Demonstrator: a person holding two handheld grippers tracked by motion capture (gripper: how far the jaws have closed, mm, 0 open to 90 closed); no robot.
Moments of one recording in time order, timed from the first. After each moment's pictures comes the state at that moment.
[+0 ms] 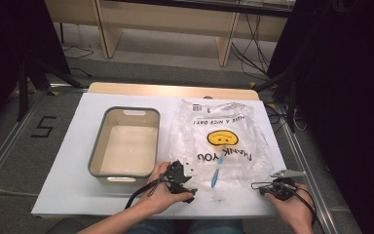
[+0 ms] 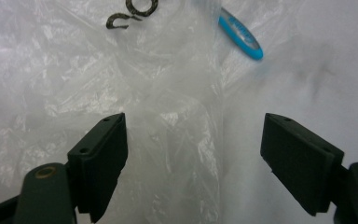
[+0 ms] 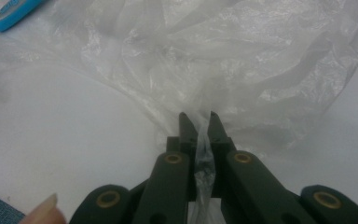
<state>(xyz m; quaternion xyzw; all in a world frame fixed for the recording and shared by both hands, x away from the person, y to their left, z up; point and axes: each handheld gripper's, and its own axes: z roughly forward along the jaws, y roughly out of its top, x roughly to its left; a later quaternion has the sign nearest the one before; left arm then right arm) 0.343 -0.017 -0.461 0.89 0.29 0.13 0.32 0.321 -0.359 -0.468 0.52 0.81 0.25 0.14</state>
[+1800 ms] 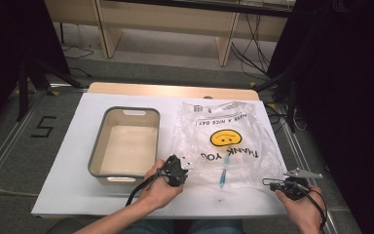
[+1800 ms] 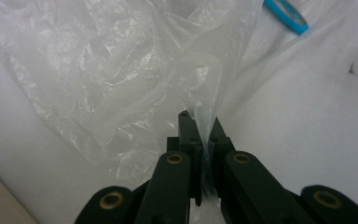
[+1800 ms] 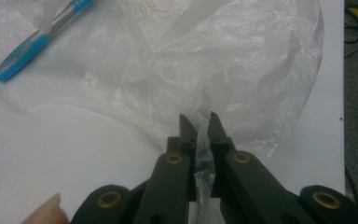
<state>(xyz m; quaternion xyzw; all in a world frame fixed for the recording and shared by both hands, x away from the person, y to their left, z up) 0.354 -0.008 -0.452 0.89 0.31 0.14 0.31 0.314 -0.380 -0.454 0.55 0.76 0.27 0.19</state>
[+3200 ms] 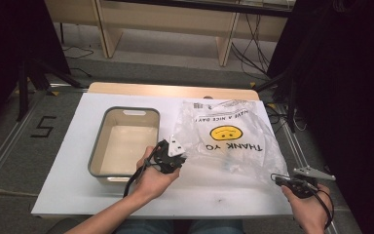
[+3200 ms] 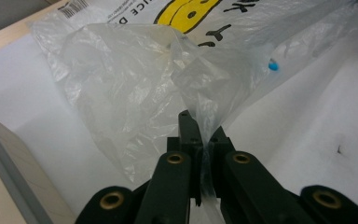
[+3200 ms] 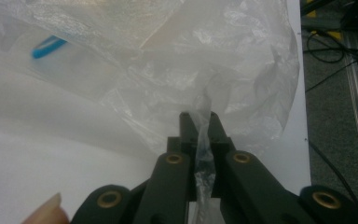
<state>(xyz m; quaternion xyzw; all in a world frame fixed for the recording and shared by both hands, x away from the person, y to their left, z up) 0.363 0.014 -0.408 0.83 0.33 0.18 0.41 0.309 -0.389 -0.436 0.57 0.72 0.32 0.22</state>
